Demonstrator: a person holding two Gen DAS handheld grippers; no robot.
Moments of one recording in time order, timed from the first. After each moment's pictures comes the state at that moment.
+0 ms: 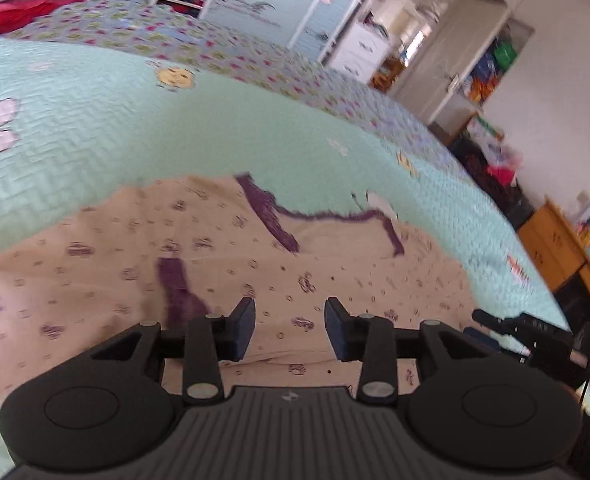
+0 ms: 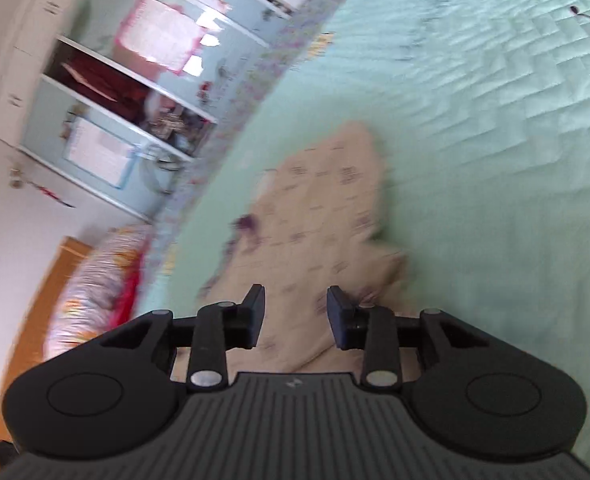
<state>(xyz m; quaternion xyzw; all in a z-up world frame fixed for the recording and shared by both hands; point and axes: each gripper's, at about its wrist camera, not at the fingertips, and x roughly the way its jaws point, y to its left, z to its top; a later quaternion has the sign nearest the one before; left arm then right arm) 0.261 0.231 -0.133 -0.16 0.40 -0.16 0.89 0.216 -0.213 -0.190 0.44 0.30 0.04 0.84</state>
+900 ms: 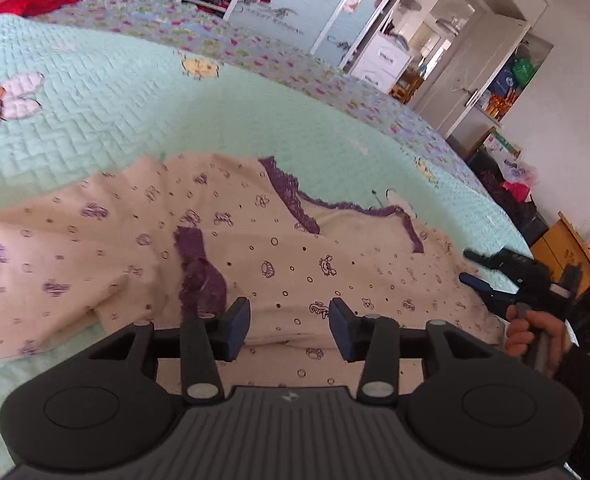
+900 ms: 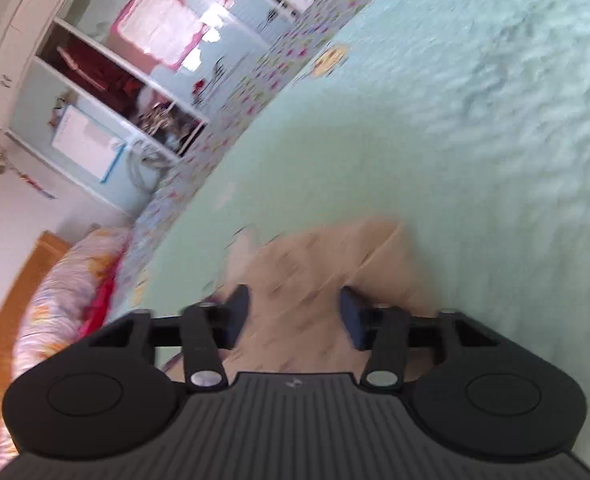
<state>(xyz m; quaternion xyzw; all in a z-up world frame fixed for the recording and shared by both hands) 0.214 0.254 -0.127 -0.20 0.35 -0.12 0.91 0.341 -0.237 -0.202 0.41 0.30 0.02 0.86</state>
